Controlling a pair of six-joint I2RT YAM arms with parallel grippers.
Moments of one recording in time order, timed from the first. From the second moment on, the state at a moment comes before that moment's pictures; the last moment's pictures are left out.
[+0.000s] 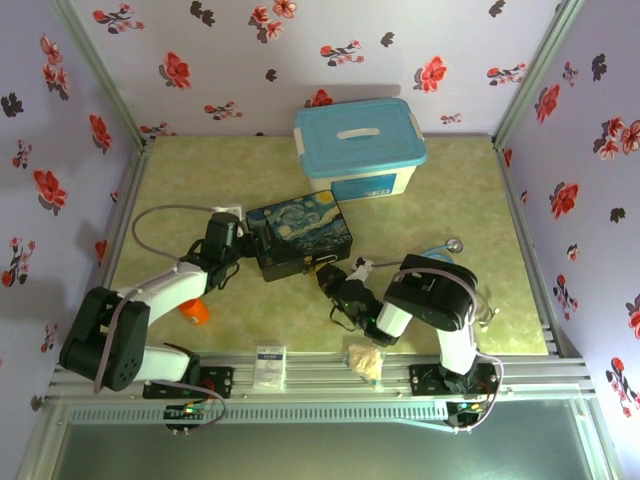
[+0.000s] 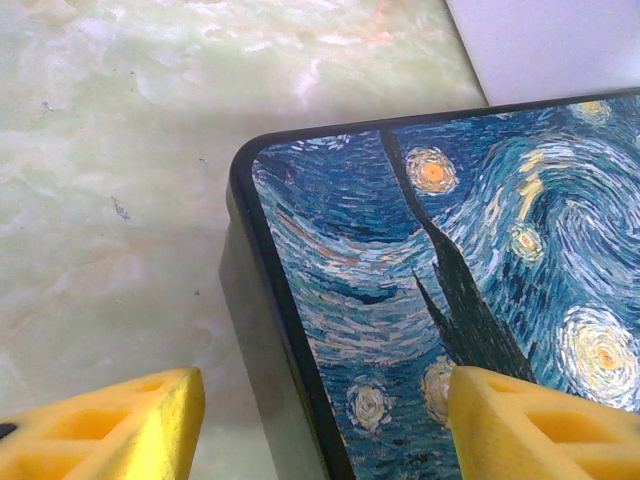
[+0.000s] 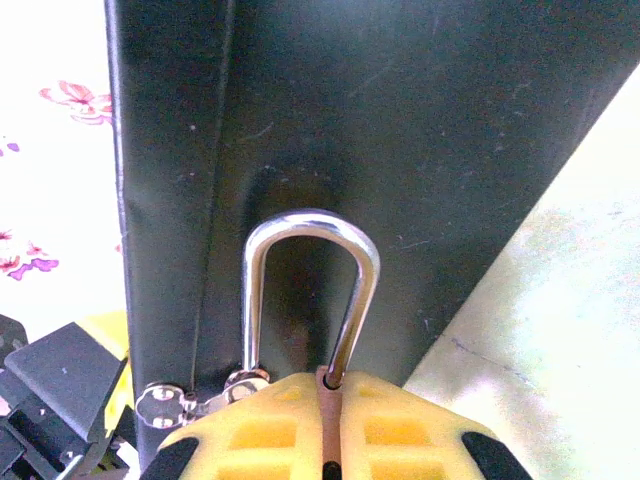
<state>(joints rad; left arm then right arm) -0.43 1.35 0.58 0.12 -0.07 -0.44 1.05 1.95 0.41 1.25 0.42 1.49</state>
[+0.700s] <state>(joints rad) -0.42 1.30 0.60 -0.01 -0.08 -0.44 0.78 1.60 0.35 0.64 -0.09 1.35</state>
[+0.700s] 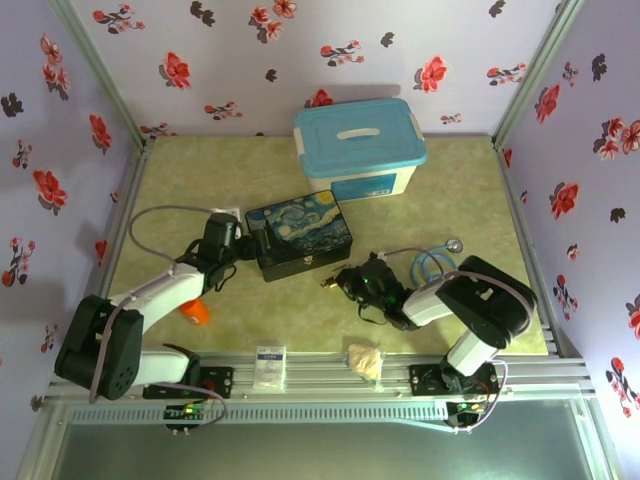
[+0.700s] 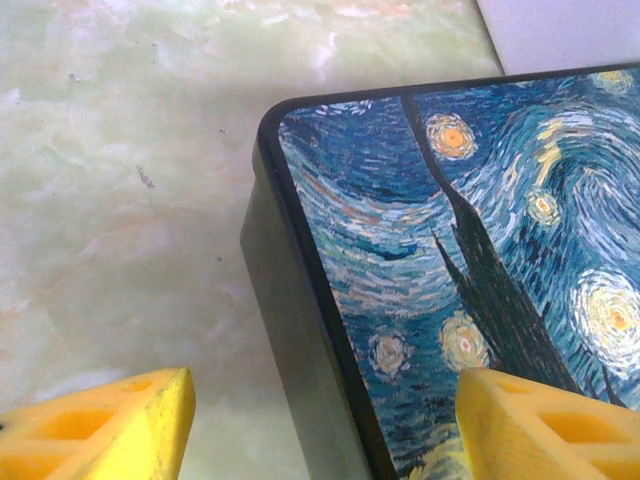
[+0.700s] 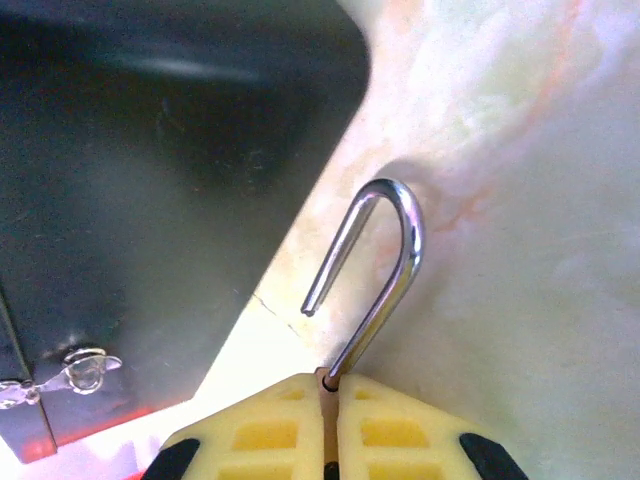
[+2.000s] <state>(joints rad) -0.42 1.07 0.67 -0.18 0.00 -0.44 0.74 1.27 0.66 -0.53 -0.25 0.72</state>
